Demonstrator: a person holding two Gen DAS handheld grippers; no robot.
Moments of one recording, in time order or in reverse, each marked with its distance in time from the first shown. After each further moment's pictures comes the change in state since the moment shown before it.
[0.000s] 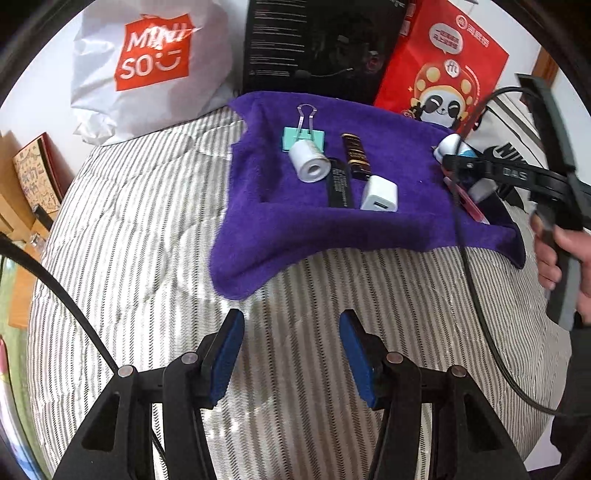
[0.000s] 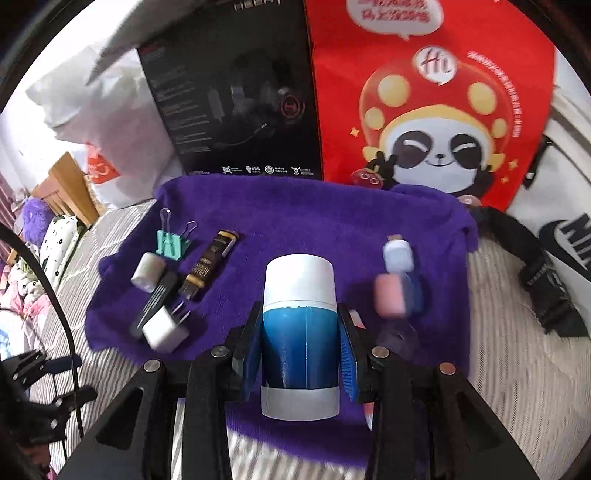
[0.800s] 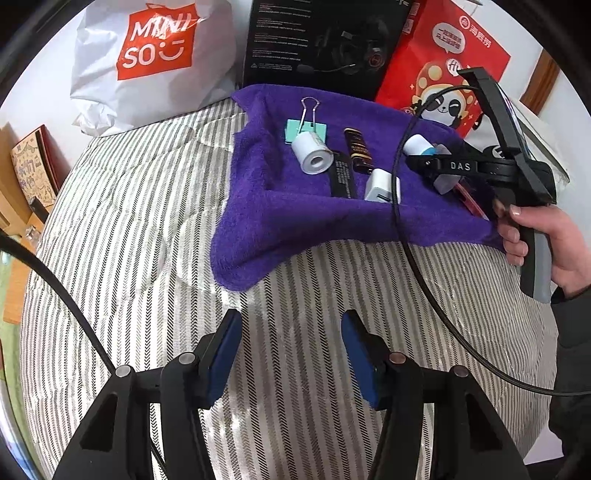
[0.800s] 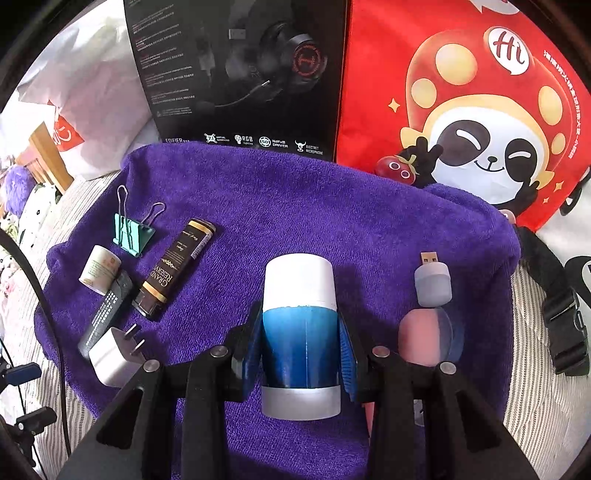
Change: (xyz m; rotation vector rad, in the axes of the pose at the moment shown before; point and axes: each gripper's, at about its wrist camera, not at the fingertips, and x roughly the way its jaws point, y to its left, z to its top) left arm 0.003 0.001 -0.004 0.001 0.010 -0.019; right arm 0.060 0.015 0.017 -0.090 0.080 -0.078
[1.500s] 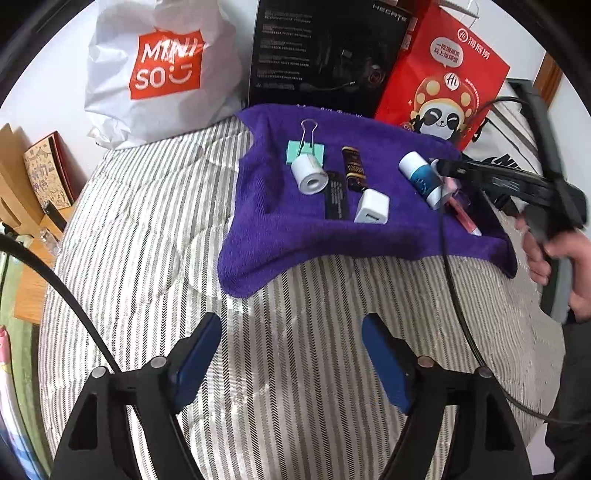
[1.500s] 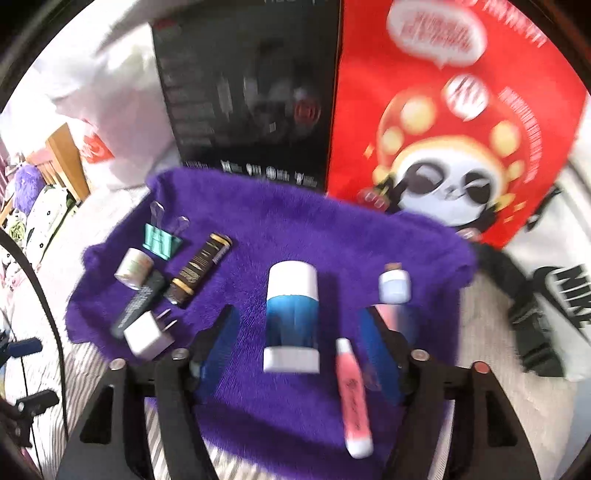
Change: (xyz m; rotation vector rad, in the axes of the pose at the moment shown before) left arm -0.026 -0.010 0.002 -0.021 -0.028 0.031; right arm -0.072 -0.010 -0.012 -0.035 -0.093 -0.005
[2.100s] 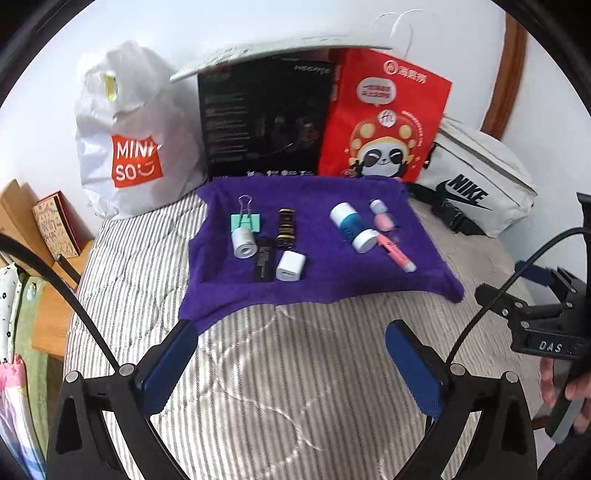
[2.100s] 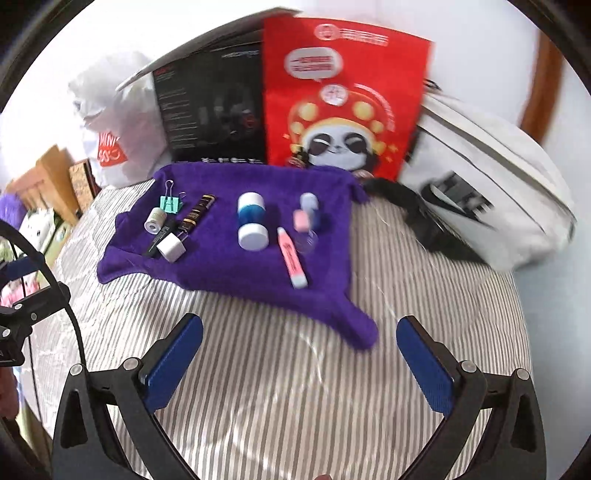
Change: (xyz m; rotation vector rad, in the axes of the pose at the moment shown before) left arm -0.077 -0.087 0.018 0.077 -0.134 0.026; right arm -0.144 -0.021 -0.102 0.166 0.002 -0.123
